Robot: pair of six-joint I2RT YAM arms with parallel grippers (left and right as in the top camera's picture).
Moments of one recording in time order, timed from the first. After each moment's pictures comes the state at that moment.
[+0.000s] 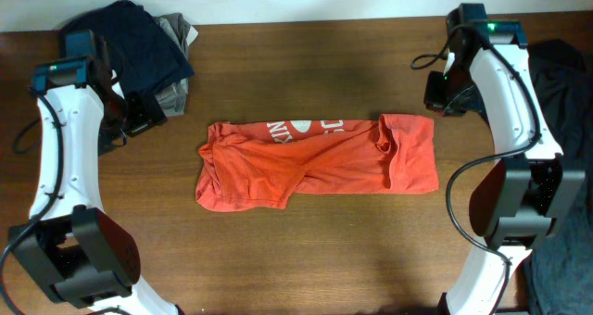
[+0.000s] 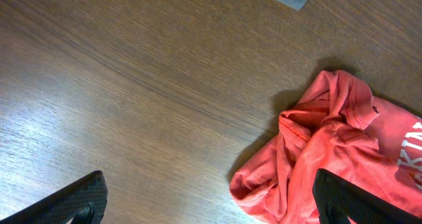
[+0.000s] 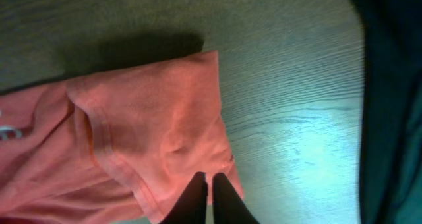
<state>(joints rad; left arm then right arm) 0.19 1.87 1.76 -1.30 -0.01 -0.30 -0.05 2.07 1.94 -1.36 0.06 0.24</state>
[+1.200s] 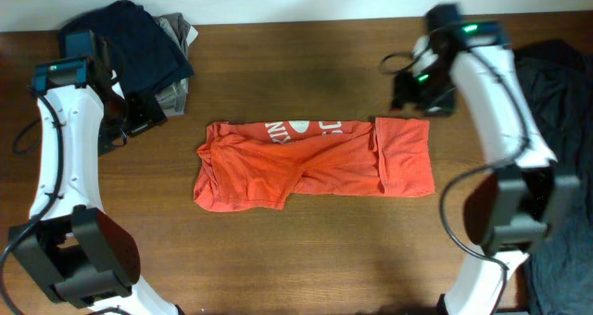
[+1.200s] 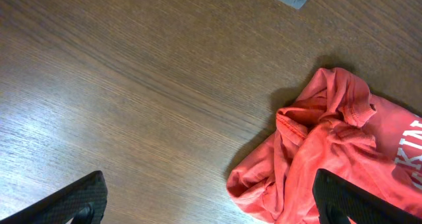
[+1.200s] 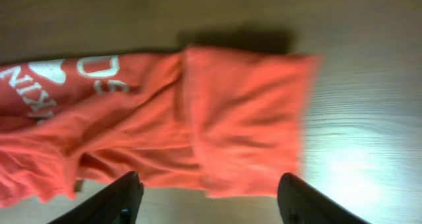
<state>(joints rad) 0.19 1.87 1.76 -1.30 -0.01 -0.30 0.00 2.03 1.98 -1.39 -0.16 0.17</state>
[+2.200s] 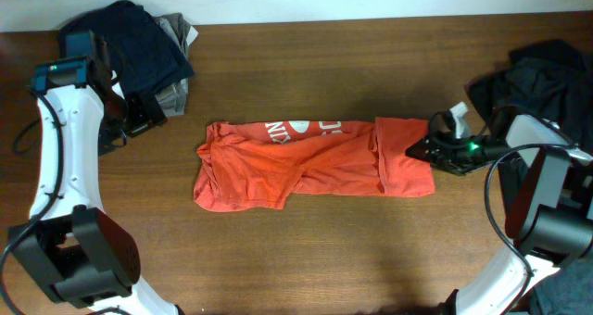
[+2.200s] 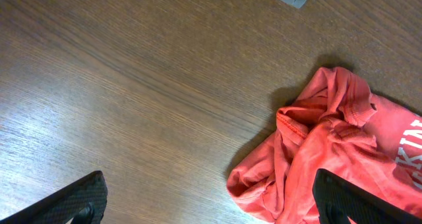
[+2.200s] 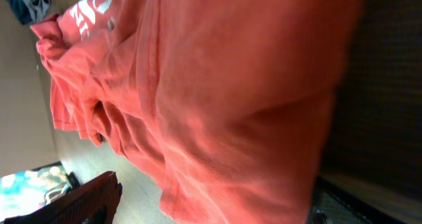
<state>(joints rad) 0.19 1.87 1.76 -1.30 -0.01 -0.30 -0.36 2.02 1.25 -0.90 -0.82 -0.34</state>
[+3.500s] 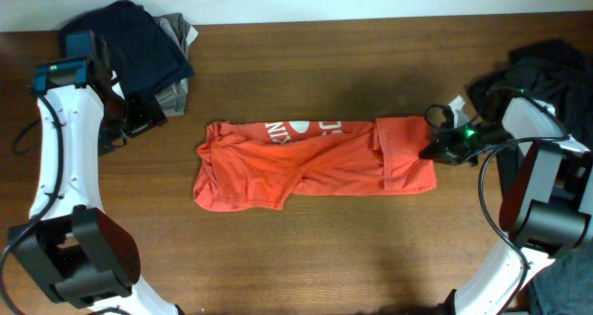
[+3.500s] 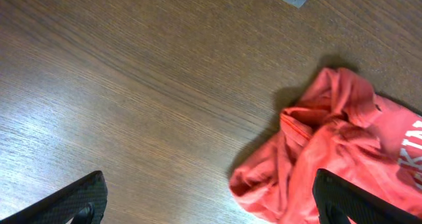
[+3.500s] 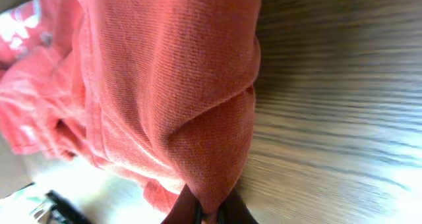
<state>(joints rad) 0.19 1.87 1.76 -1.30 -0.01 -0.30 -0.31 2.06 1.44 -1.07 -0.56 -0.17</state>
